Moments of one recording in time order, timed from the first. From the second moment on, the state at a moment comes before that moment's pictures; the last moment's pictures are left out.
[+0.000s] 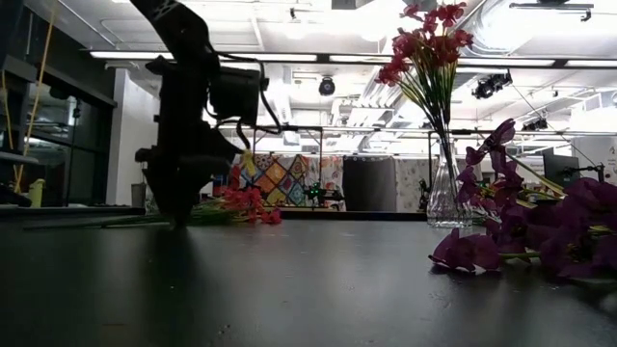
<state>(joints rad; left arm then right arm) 0.20 1.74 0.98 -0.84 -0.19 -0.64 -0.70 0.82 1.49 -0.96 0.15 -0.10</state>
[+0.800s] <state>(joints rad) 0.18 1.75 1.01 -0.70 0.11 -0.72 -0.70 0.82 1.49 -0.96 0.15 -0.10</state>
